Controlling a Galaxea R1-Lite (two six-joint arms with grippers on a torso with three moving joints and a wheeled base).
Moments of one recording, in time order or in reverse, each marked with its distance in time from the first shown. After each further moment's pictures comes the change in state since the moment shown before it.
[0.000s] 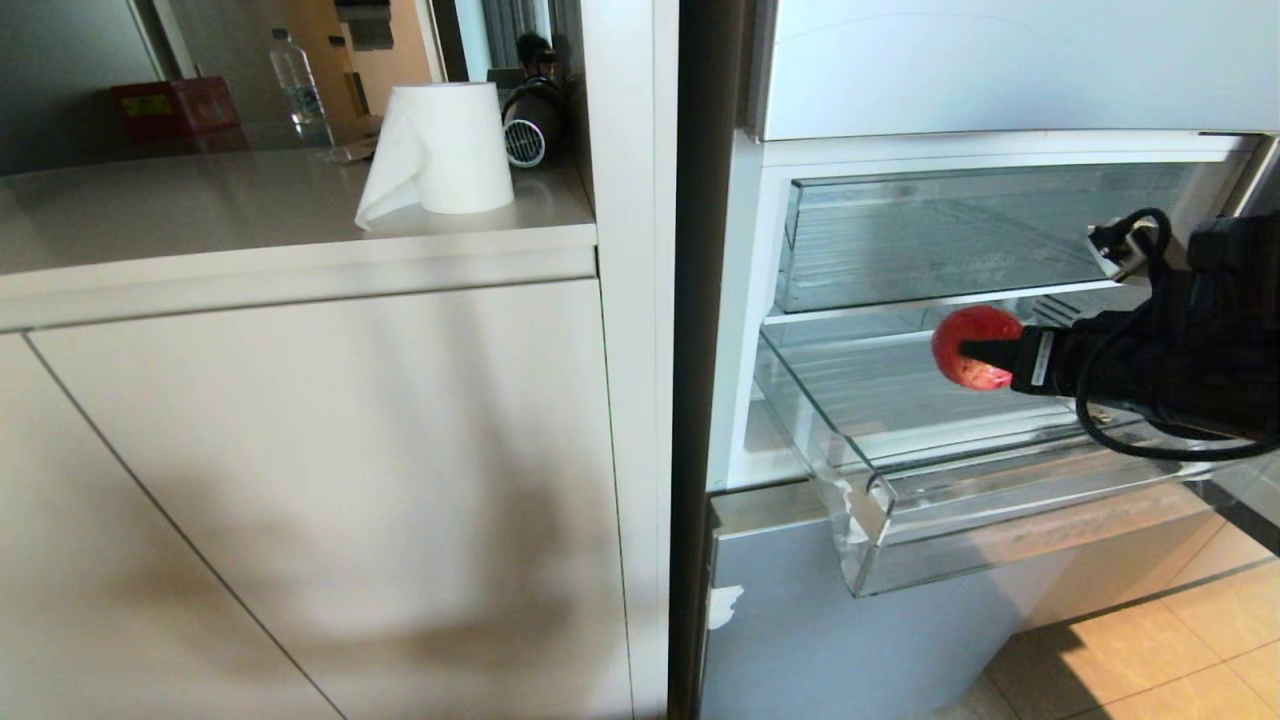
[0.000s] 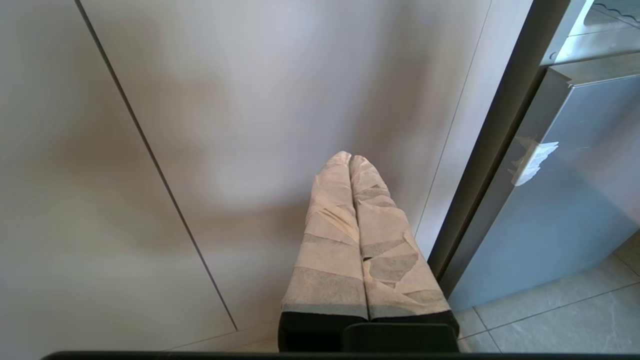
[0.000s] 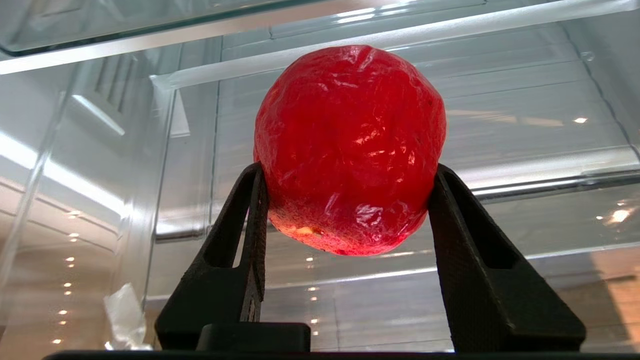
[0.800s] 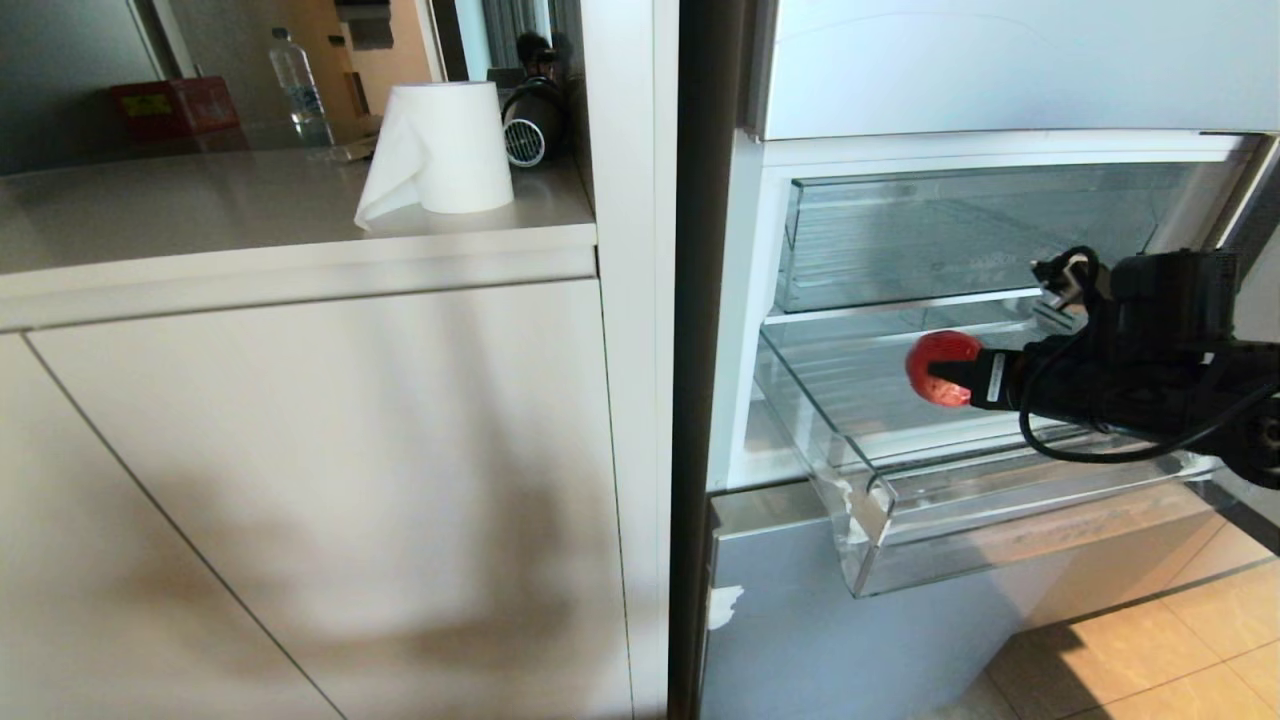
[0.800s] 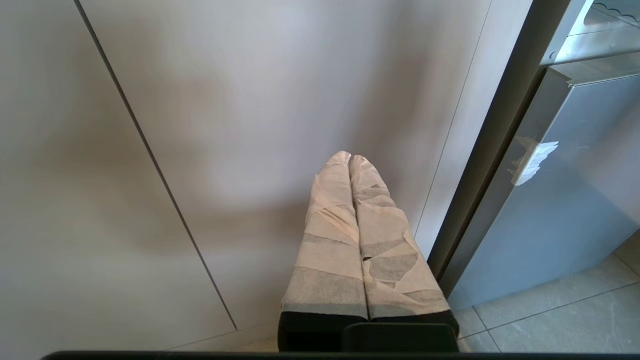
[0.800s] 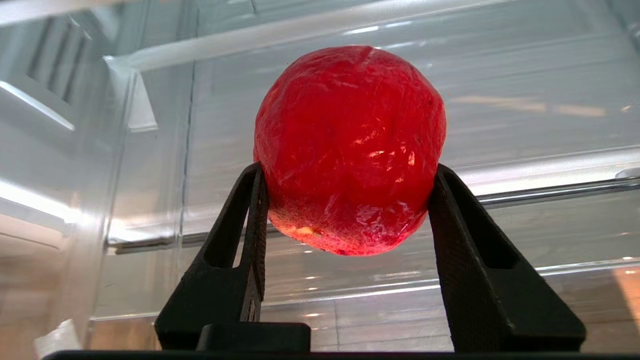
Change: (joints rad) left arm 0.000 0.000 0.000 0.000 0.000 0.000; right arm 0.000 0.135 -0.016 -0.074 -0.001 0.000
